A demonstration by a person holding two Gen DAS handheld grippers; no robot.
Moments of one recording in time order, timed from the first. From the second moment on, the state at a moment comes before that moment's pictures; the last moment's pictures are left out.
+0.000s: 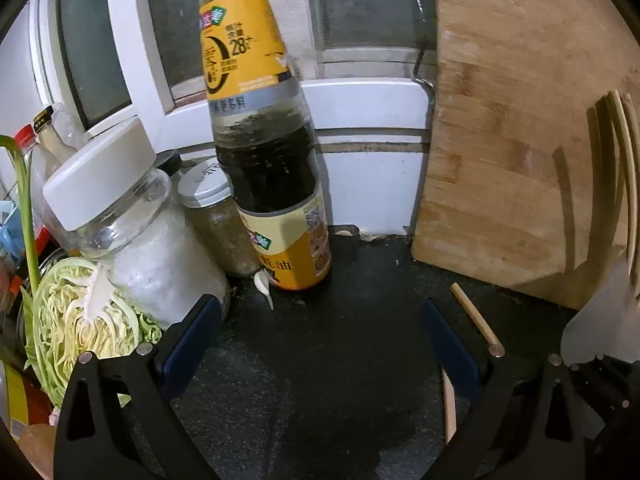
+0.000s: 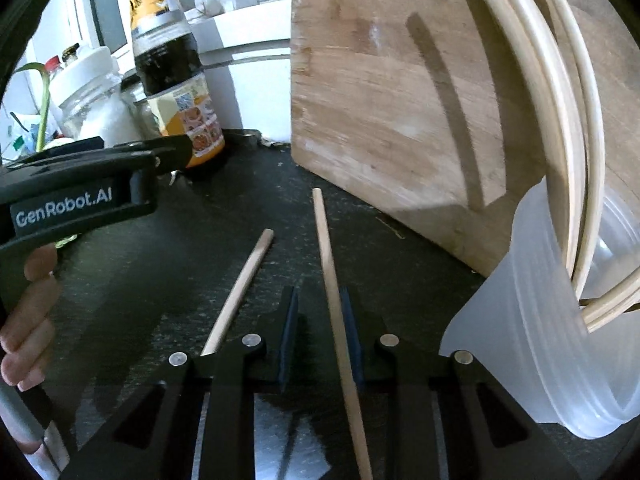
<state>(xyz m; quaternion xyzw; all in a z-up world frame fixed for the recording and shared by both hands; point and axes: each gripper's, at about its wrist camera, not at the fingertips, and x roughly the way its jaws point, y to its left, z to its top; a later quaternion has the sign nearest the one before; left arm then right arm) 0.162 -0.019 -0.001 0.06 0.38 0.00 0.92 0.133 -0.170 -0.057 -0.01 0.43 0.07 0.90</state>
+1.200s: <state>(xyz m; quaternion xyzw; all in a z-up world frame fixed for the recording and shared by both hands) 0.174 -0.053 -0.050 0.03 0.50 -0.16 0.85 0.100 -0.197 -0.009 0.09 0.36 0.10 0.93</state>
